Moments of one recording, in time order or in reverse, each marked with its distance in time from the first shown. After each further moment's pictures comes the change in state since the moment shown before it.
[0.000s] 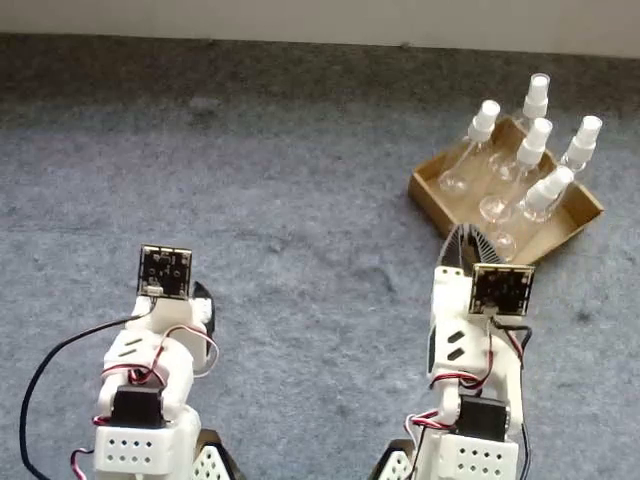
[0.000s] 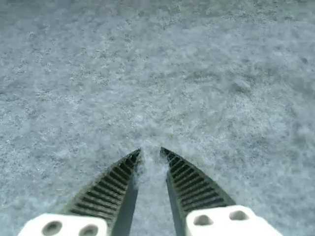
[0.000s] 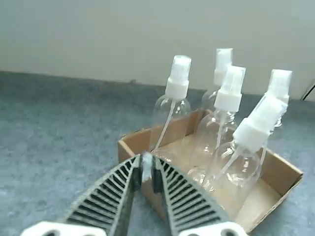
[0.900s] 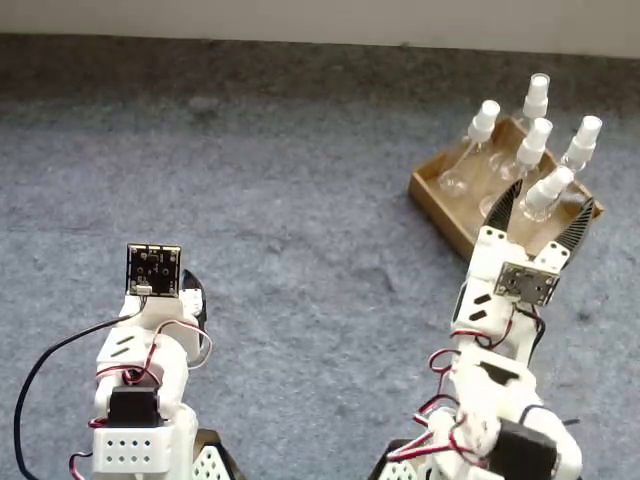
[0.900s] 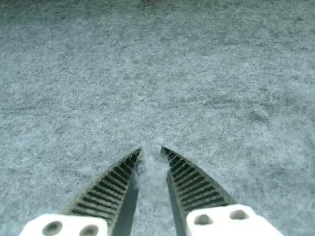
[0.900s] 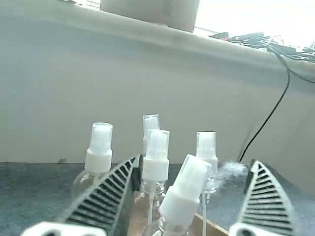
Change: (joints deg) left arm -5.1 0.0 0.0 -6.7 0.1; right arm 11.9 78.8 -6.5 -96.2 -0.1
